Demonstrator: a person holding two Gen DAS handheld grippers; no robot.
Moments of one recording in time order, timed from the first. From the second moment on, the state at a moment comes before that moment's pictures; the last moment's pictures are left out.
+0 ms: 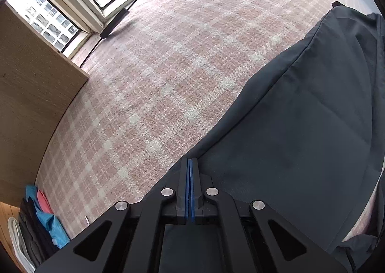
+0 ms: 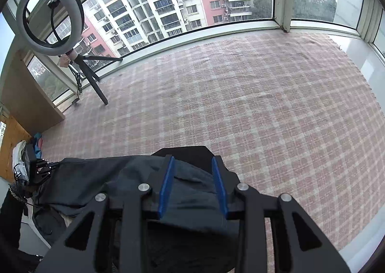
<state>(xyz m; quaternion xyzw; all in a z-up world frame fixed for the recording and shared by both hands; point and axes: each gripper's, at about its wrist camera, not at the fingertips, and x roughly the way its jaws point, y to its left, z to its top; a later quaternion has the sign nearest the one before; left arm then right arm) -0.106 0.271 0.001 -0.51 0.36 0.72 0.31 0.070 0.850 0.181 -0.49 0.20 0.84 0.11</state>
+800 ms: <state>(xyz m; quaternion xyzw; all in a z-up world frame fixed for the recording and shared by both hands) -0.117 0.236 0.024 -0.51 0.33 0.73 0.31 0.067 0.830 0.104 -0.55 0.12 0.81 0.15</state>
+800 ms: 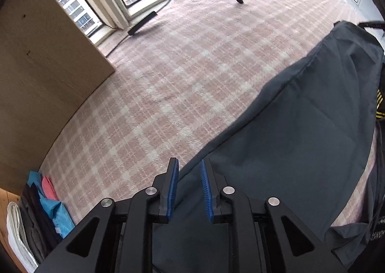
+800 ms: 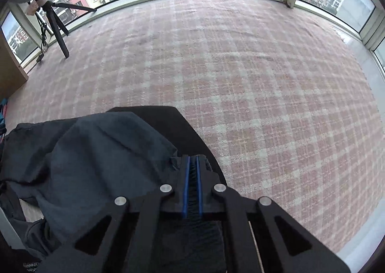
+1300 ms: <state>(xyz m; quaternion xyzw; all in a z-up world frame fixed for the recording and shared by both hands) -0.113 0.242 0.043 -0.45 0.33 0.78 0.28 0.050 0.828 0.195 -0.43 0.09 0.88 0.18</state>
